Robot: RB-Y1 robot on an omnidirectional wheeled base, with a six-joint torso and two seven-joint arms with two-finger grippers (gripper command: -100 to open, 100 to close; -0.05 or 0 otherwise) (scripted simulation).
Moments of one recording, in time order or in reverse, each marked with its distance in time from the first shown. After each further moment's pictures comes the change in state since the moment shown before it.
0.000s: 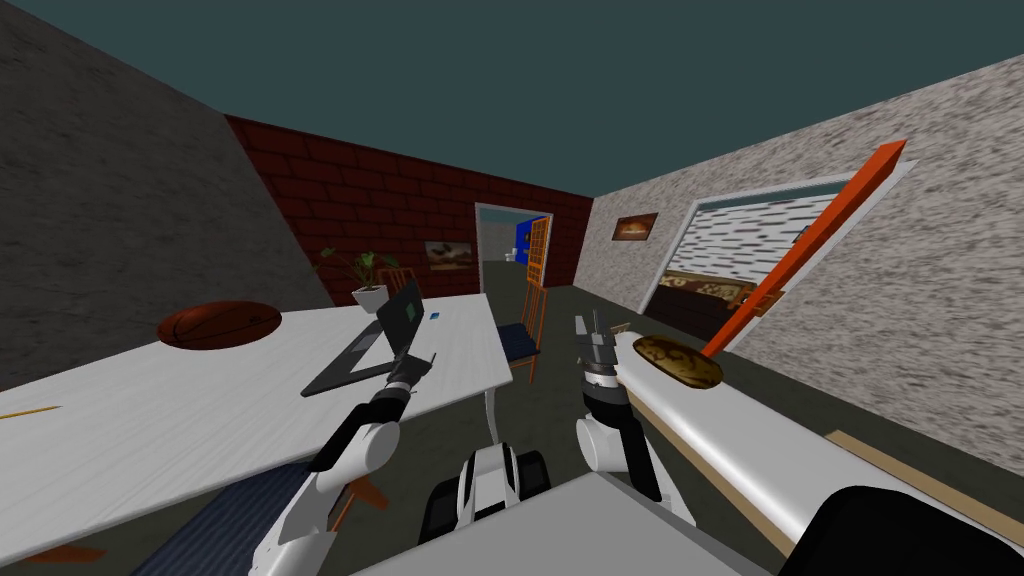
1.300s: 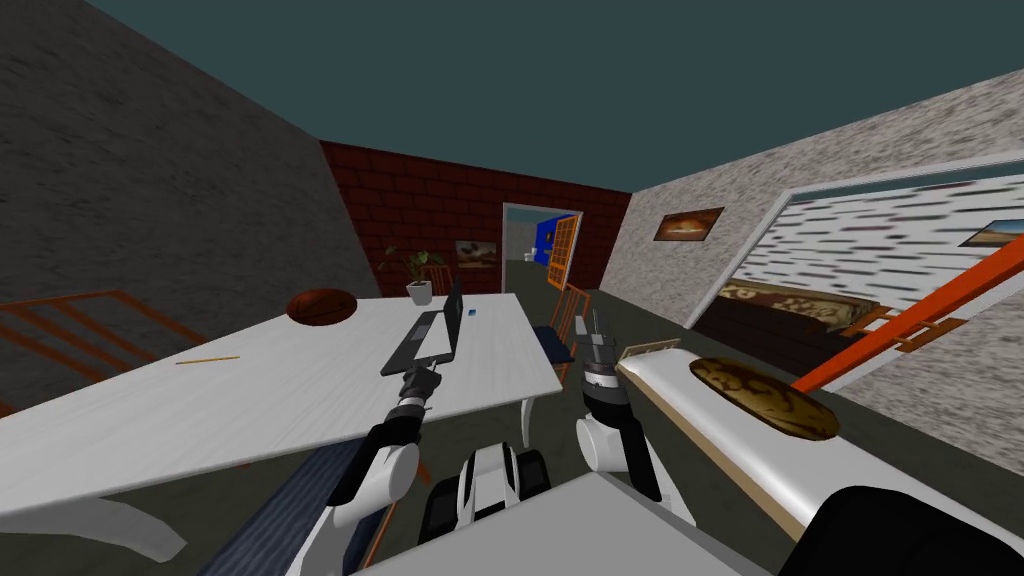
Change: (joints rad) left arm 0.145 -0.160 -0.077 -0.062 -0.195 -0.060 -0.054; right arm 0.000 0.000 0.000 0.000 0.000 0.000 0.000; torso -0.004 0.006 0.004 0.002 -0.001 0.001
